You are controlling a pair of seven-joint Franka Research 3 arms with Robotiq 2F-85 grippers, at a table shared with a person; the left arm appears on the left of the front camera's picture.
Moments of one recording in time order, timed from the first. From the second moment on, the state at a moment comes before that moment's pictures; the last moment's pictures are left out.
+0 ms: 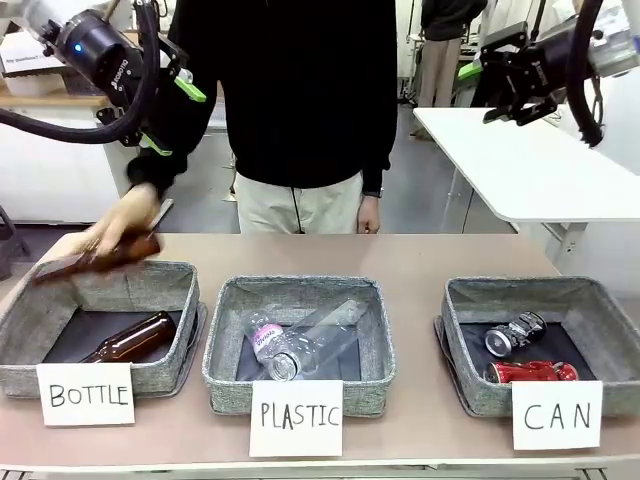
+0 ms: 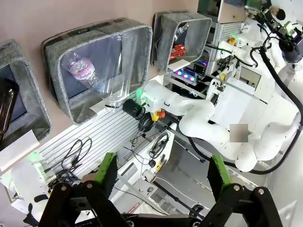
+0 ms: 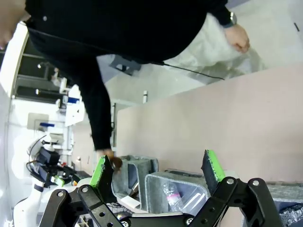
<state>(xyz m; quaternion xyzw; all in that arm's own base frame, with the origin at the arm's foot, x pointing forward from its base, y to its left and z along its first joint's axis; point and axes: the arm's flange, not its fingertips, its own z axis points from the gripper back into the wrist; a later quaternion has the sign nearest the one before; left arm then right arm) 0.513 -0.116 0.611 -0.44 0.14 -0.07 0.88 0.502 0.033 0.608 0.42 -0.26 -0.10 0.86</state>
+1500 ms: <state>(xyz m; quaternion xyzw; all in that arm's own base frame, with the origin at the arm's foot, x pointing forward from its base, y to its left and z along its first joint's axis) 0.513 -0.116 0.611 -0.44 0.14 -0.07 0.88 0.502 0.033 0.608 0.42 -0.26 -0.10 0.86</state>
